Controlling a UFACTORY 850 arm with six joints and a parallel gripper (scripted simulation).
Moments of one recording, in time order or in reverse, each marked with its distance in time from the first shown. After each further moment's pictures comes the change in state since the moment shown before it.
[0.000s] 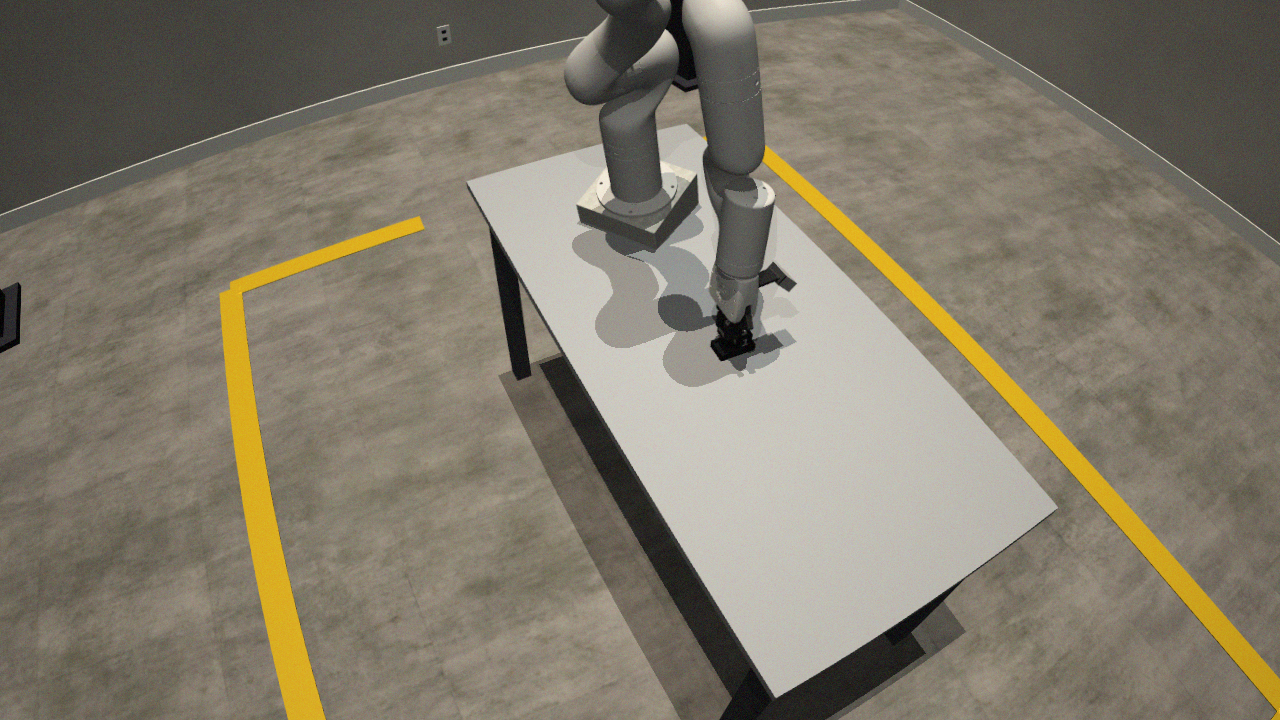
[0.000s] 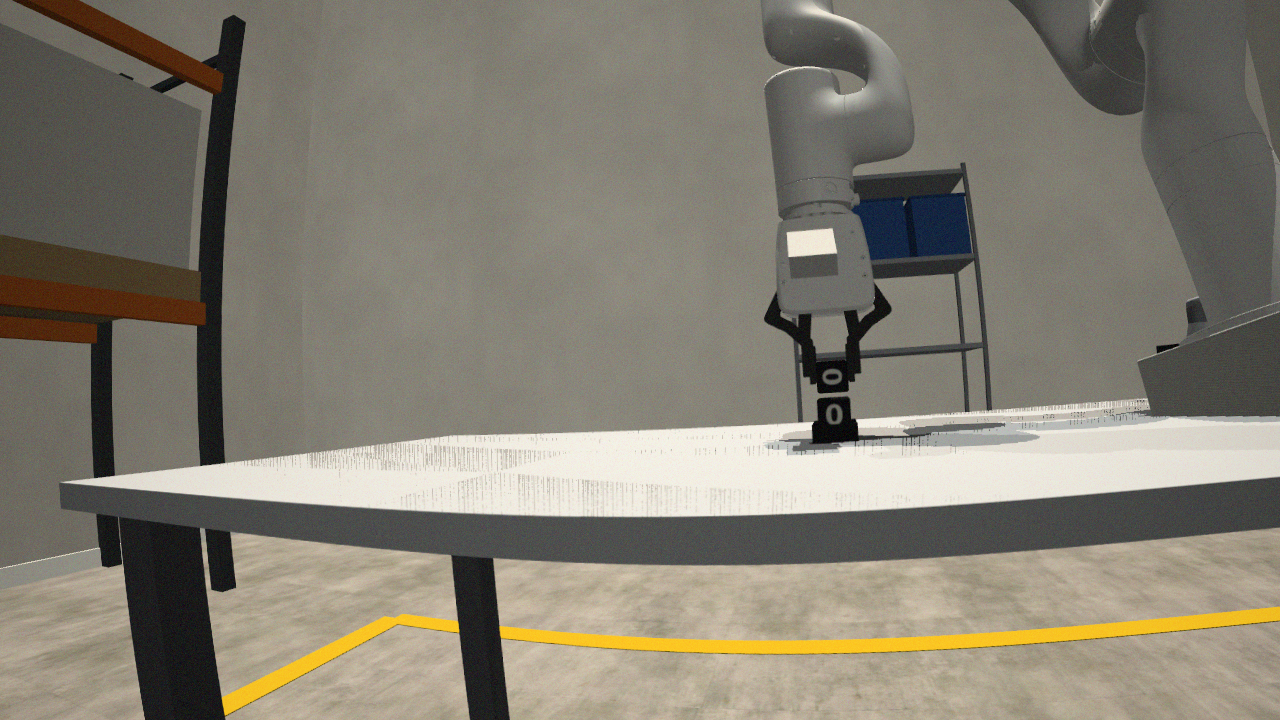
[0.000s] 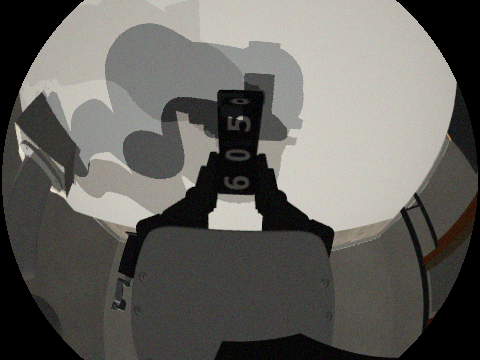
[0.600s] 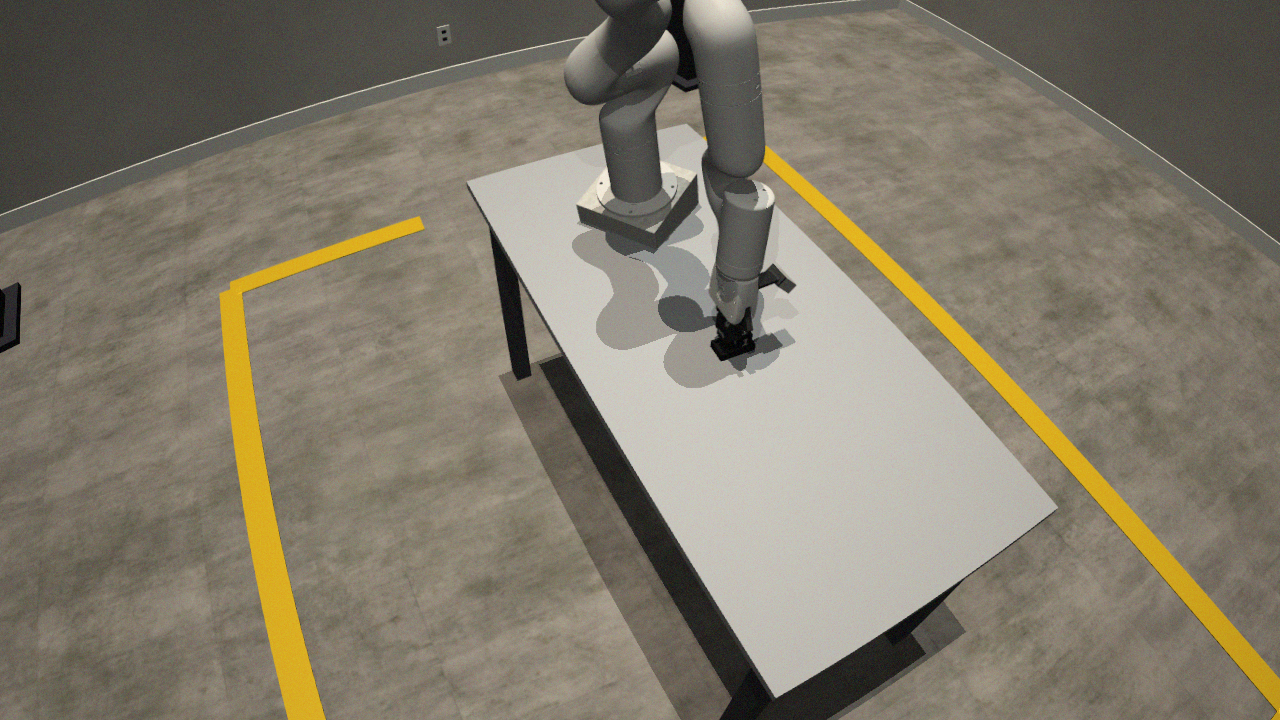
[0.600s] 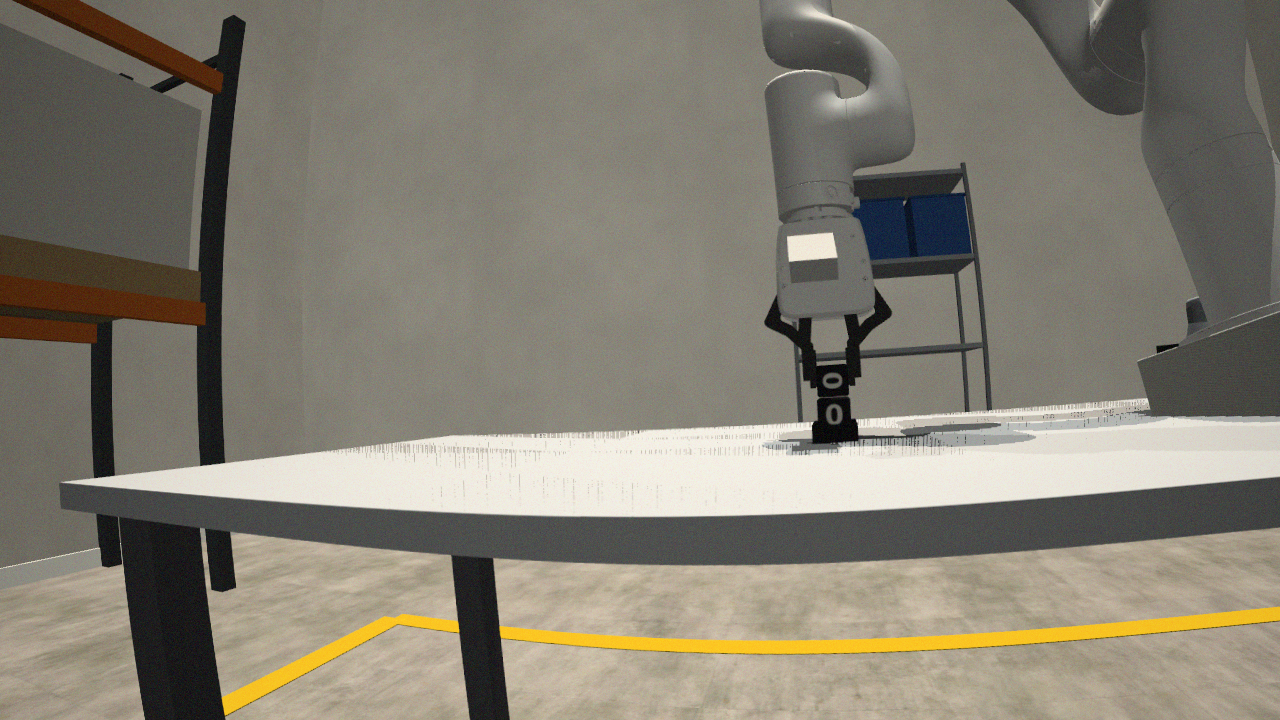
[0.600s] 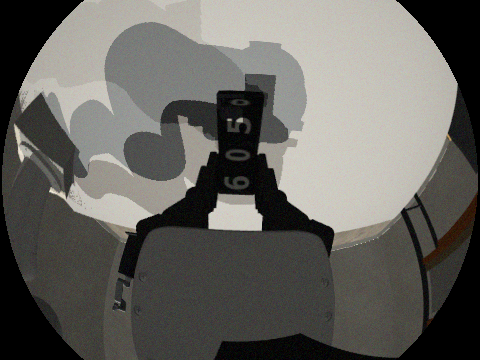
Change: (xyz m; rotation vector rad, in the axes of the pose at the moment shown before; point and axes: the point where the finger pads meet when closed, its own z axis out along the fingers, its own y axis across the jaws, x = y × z) arm 0.000 0.000 0.004 0.001 0.000 0.000
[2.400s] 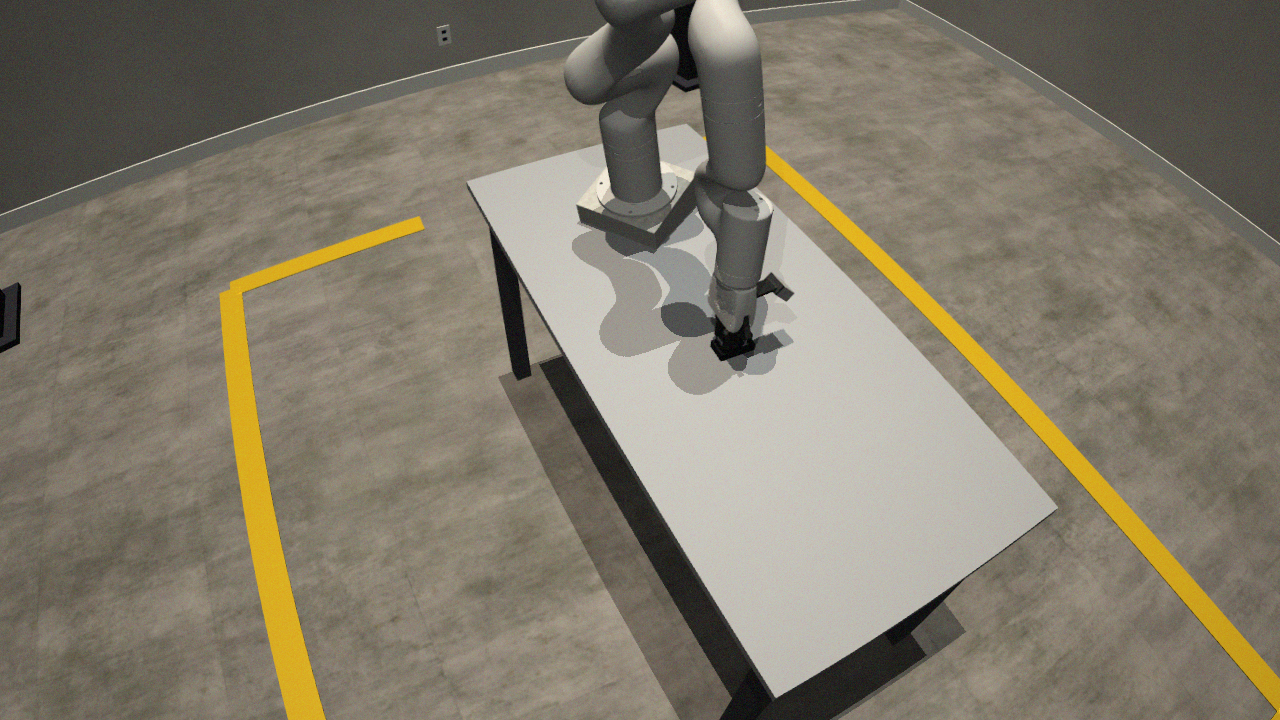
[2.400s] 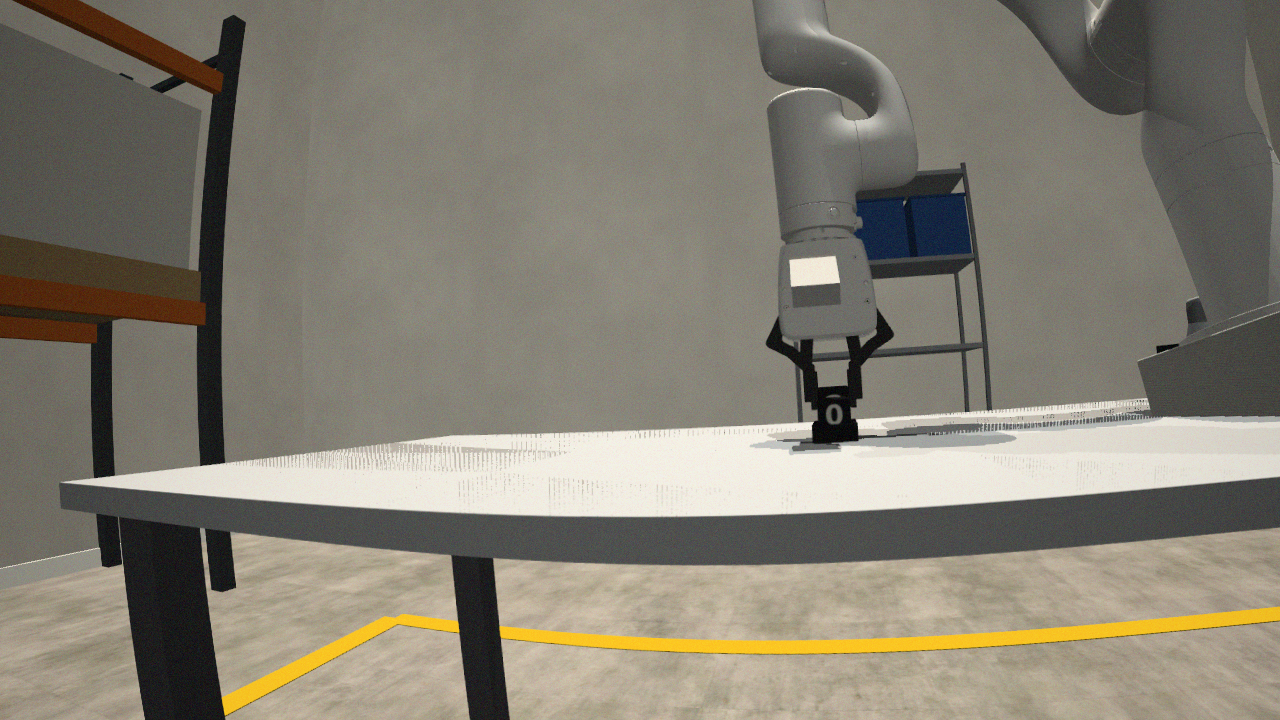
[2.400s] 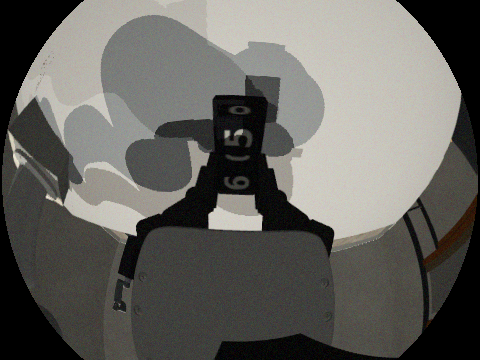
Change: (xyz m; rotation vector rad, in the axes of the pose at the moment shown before) arm 0.000 0.000 0.022 -0.001 0.000 0.000
